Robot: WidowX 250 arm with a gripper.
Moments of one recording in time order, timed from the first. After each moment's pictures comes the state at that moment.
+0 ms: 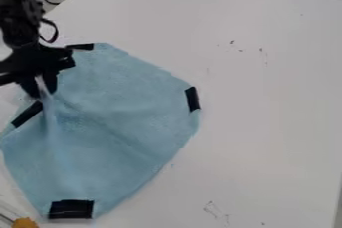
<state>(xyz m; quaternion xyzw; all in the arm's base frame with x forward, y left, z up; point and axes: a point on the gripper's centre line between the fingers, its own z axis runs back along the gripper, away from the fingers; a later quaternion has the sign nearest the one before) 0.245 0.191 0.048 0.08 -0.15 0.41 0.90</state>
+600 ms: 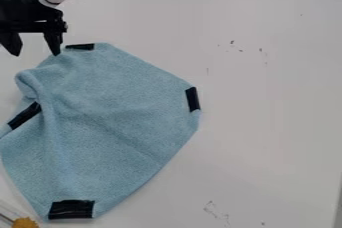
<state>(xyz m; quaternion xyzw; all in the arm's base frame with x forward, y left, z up) 0.265 0.202 0.092 0.05 -0.15 0.21 0.96</state>
